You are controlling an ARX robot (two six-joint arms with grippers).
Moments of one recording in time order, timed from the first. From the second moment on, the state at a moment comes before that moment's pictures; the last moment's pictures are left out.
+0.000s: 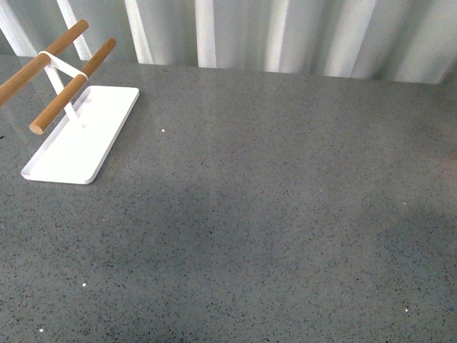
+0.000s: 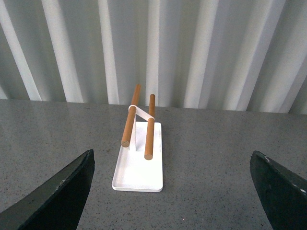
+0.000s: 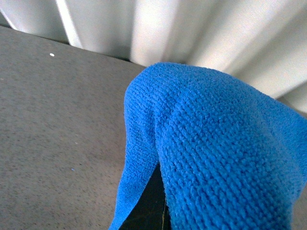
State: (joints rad) left arm 0.00 0.00 0.02 0.00 0.00 0.00; right arm -0.48 1.71 1.49 -0.48 -0.36 -0.53
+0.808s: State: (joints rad) left arm 0.00 0.00 0.02 0.00 0.00 0.00; right arm -0.60 2.11 1.64 -0.52 -0.17 -0.48
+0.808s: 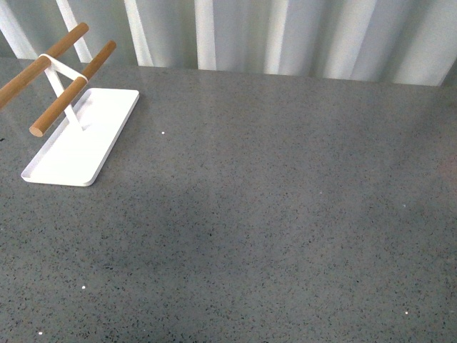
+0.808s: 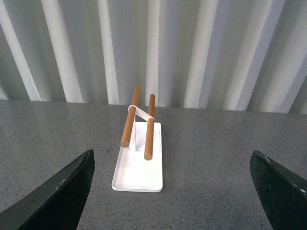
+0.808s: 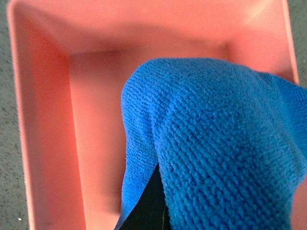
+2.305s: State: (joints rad) left arm 0.00 0.00 0.02 0.00 0.00 0.00; right arm -0.29 1.36 1.07 -0.31 -0.45 -0.48
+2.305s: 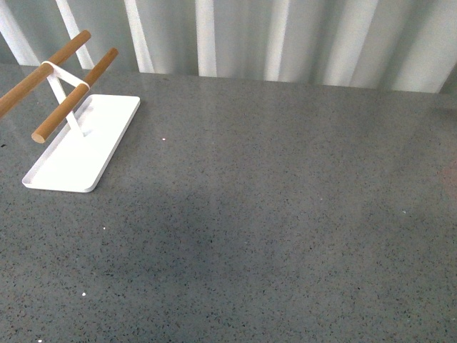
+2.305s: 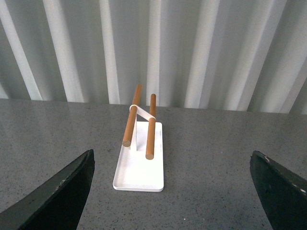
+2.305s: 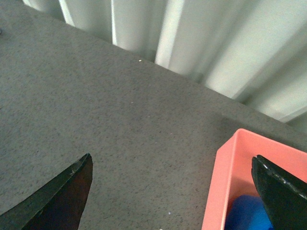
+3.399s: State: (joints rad) left arm 0.00 0.00 0.02 0.00 0.00 0.00; right arm 0.00 0.63 0.07 0.55 -0.02 -0.03
